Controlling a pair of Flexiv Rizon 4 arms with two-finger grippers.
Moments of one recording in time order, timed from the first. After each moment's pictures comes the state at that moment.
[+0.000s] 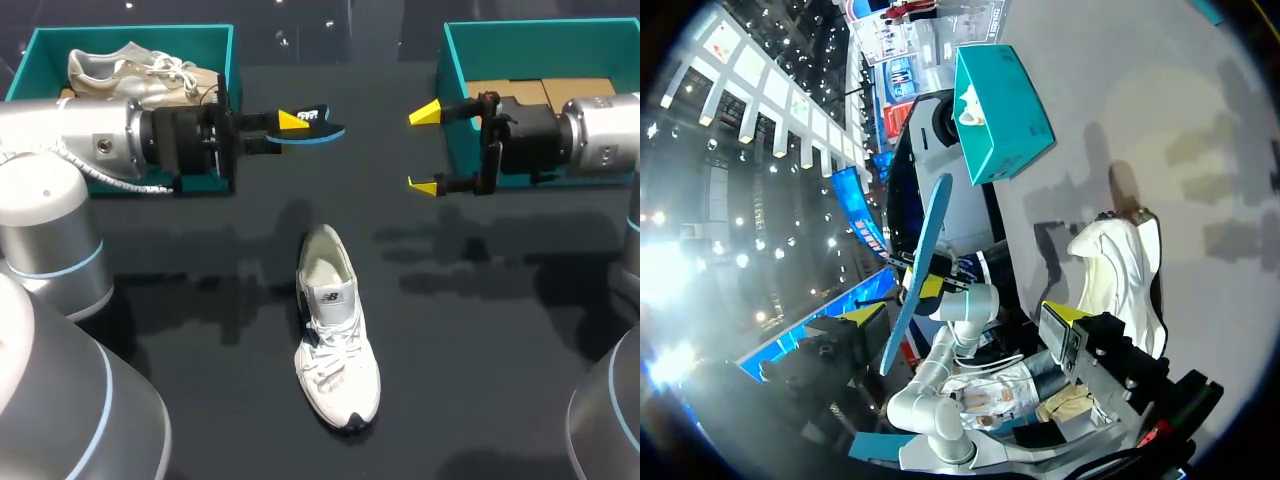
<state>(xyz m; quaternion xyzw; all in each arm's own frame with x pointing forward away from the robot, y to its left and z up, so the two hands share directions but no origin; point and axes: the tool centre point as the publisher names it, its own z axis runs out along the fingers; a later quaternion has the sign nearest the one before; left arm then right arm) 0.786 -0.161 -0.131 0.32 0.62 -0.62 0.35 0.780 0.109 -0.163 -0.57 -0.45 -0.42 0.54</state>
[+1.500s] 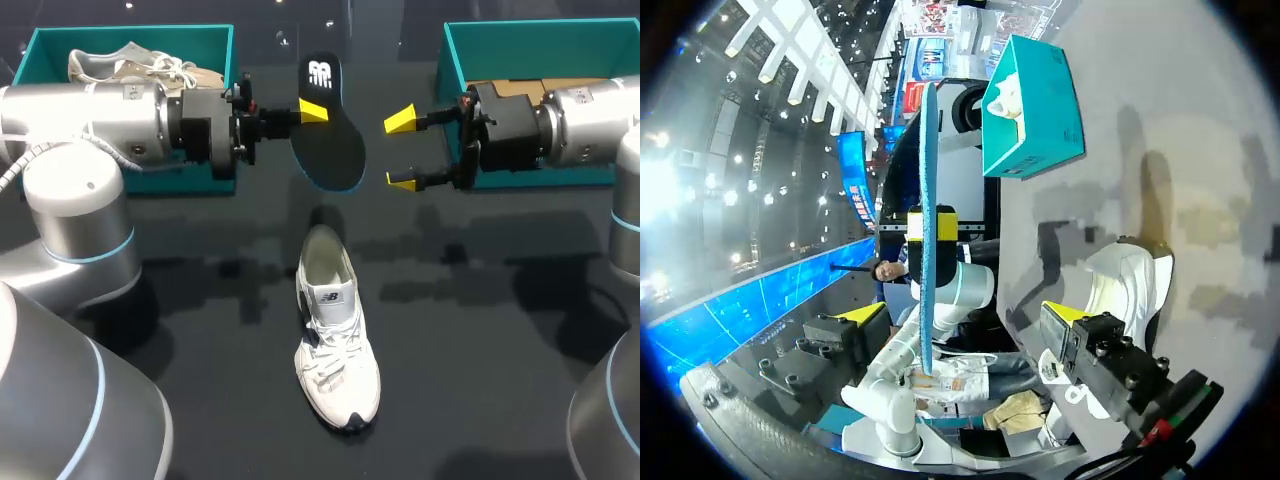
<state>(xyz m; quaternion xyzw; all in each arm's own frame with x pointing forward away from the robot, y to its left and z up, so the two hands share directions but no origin) 0.829 -0.185 -0.143 0.49 0.53 -0.47 0.50 0.765 0.143 -0.154 -0.51 -0.55 -0.47 0.48</state>
